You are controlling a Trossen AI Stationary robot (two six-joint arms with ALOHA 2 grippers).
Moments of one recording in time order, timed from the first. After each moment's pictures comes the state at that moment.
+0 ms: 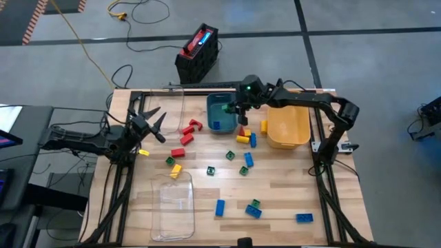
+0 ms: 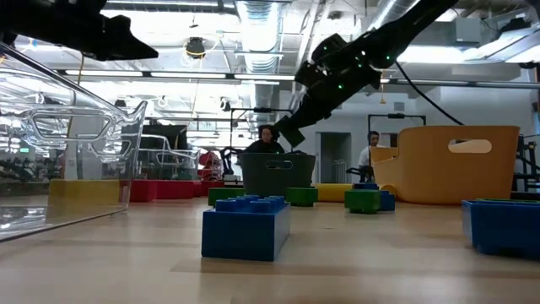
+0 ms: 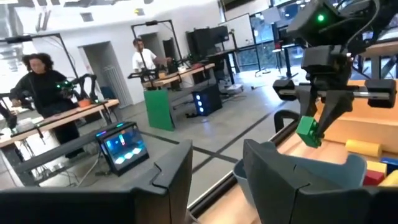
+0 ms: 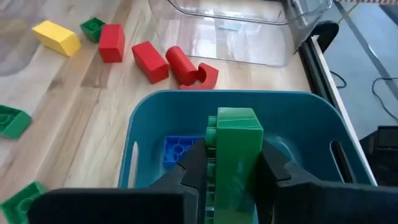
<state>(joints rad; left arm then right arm) -0.08 0.44 0.27 0.36 -0.96 0.39 -0.55 1.73 1.17 -0.09 -0.43 -0.42</state>
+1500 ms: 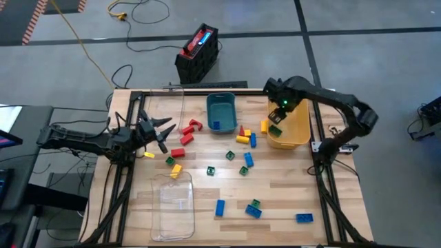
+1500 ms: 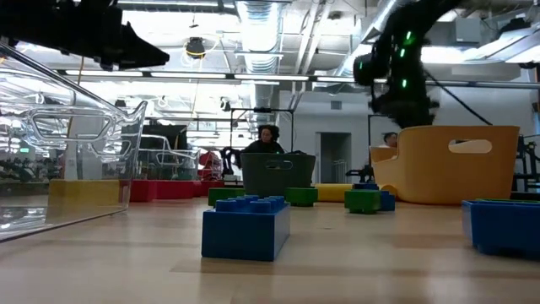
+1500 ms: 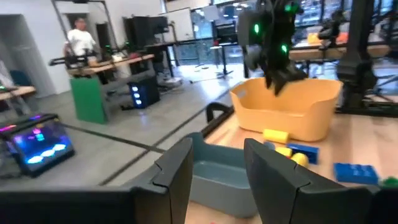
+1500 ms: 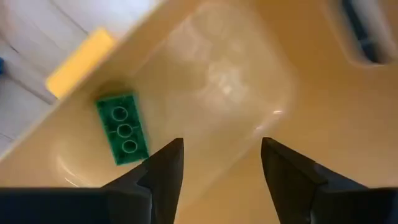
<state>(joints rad) -0.08 0.49 0.27 0.28 -0.69 0.16 -0.65 1.51 1.20 -1.20 0.26 0.15</state>
